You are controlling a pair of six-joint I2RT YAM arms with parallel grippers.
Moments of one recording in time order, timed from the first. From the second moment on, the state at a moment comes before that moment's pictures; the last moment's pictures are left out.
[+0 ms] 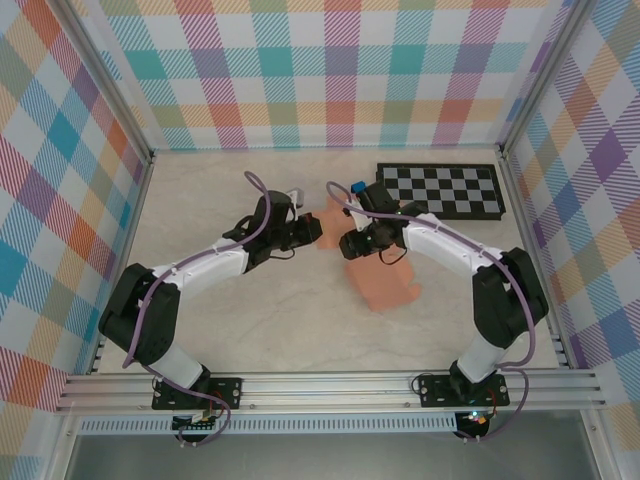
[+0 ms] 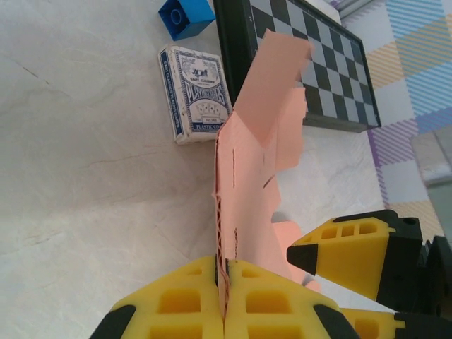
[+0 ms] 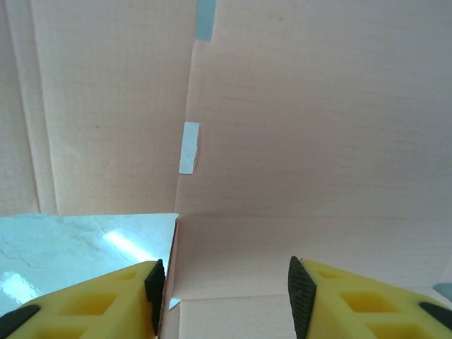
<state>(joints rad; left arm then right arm) -0.56 1.58 0.98 0.01 0.24 -0.71 0.58 1.68 1.23 -0.64 -0.17 0.13</state>
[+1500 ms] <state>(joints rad) -0.65 1.85 0.70 0.85 0.14 -0.11 0.50 1.58 0.89 -0.47 -0.18 0.53</state>
